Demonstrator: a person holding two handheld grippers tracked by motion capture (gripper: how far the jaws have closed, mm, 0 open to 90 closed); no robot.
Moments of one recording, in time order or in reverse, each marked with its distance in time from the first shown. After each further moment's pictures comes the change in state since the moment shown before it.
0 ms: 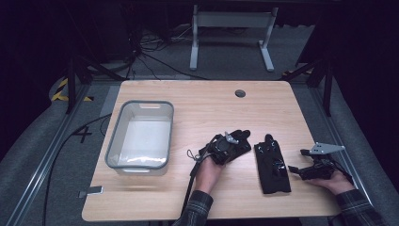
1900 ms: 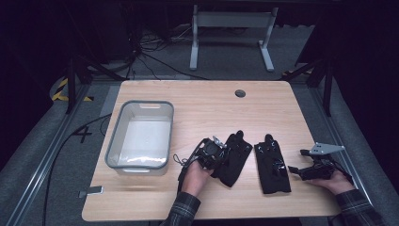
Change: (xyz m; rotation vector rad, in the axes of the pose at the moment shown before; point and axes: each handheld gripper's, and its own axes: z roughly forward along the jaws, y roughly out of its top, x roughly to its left) left arm 0.005 -0.025 -0.035 0.102 -0.013 -0.020; right arm 0.000 0.000 0.000 0.001 0.005 -0.009
